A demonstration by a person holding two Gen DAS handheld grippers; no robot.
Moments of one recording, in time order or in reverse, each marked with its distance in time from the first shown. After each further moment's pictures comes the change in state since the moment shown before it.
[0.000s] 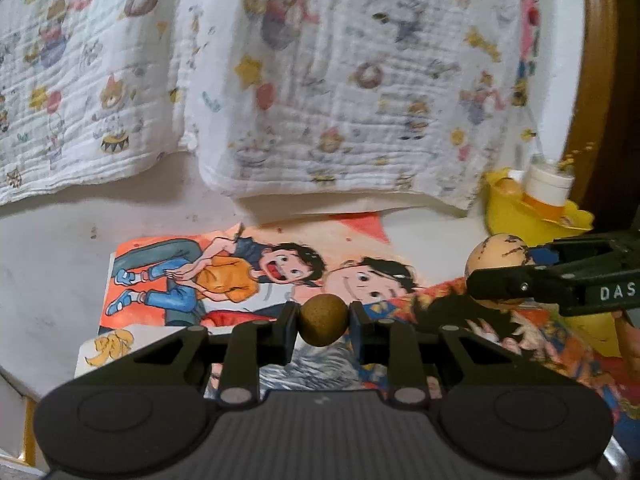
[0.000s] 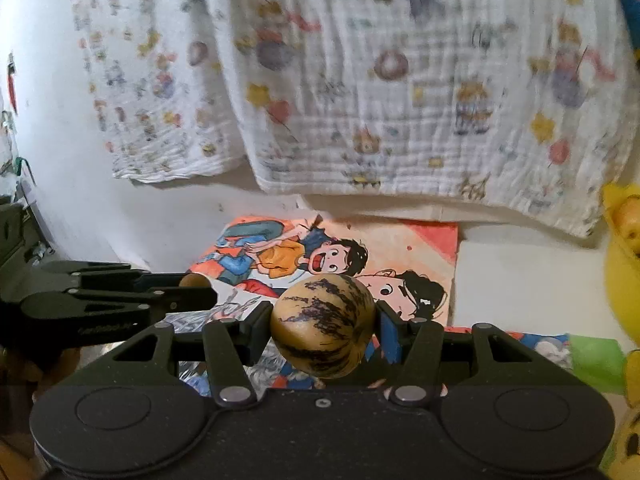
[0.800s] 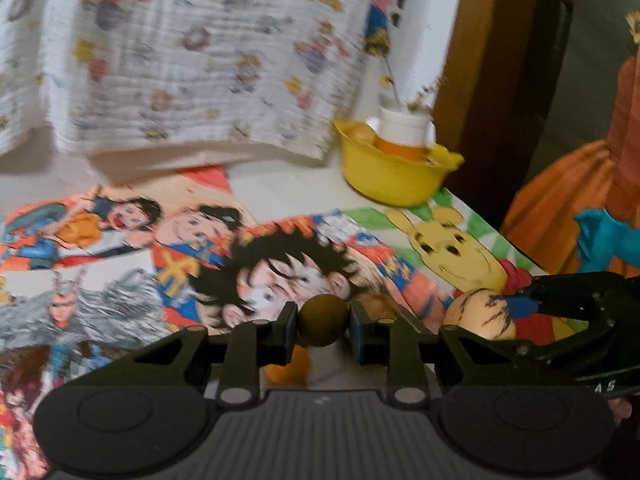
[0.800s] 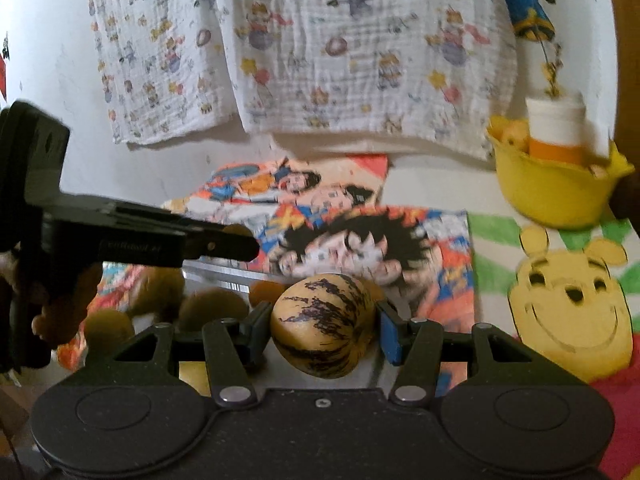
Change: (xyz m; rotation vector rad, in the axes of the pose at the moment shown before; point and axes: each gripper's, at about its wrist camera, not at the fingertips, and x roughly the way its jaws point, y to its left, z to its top) left arm -0.024 -0.120 -0.052 0.077 0.092 -0.252; right arm -0.132 -0.010 -0.126 0.007 0.026 -0.102
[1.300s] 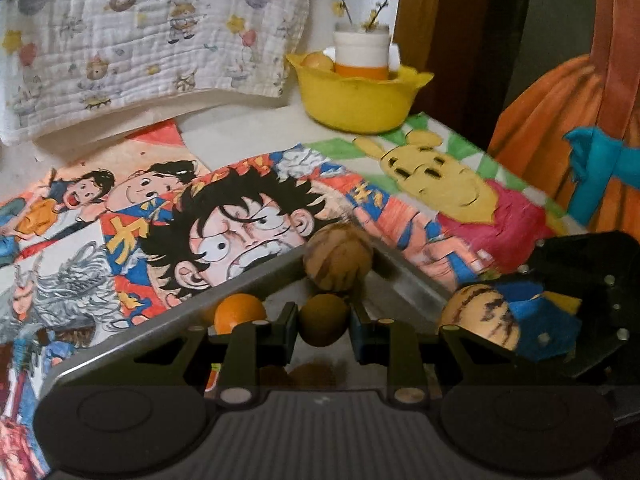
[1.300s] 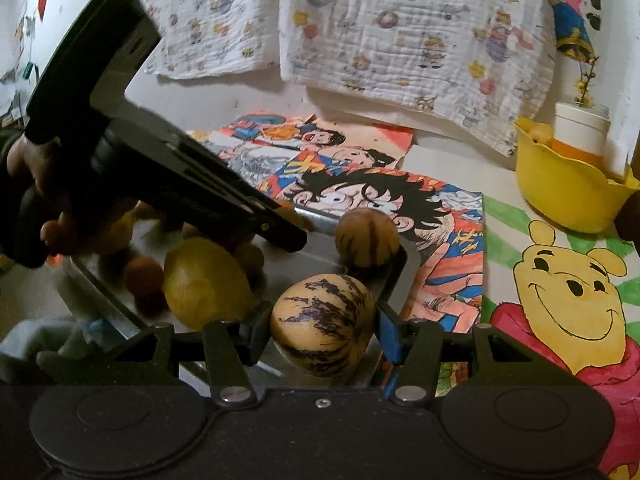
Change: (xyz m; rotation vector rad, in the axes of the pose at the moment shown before) left arm 0.036 -0.030 -0.019 0.143 0.158 0.018; right arm 0.003 0.015 -0.045 -0.217 0.045 -0.011
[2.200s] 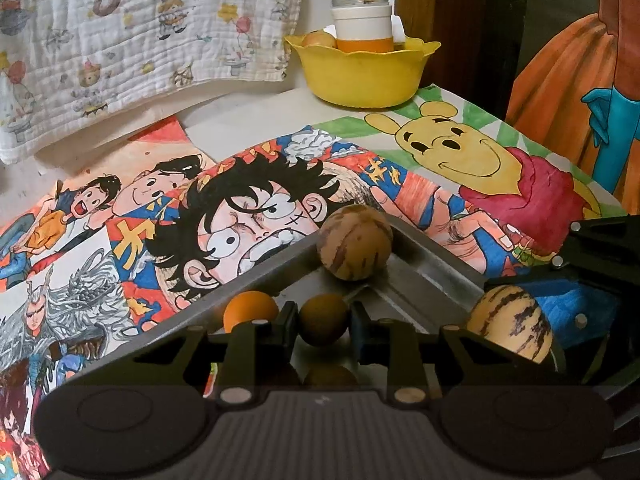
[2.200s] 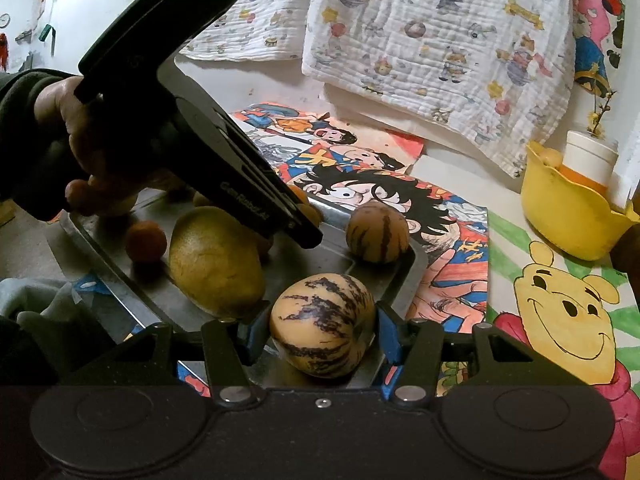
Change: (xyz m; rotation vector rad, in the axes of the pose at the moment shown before) left arm 0.016 -0.006 0.002 0.073 0.049 0.059; right arm 0.003 0.014 -0.011 -0.118 -0.020 -0.038
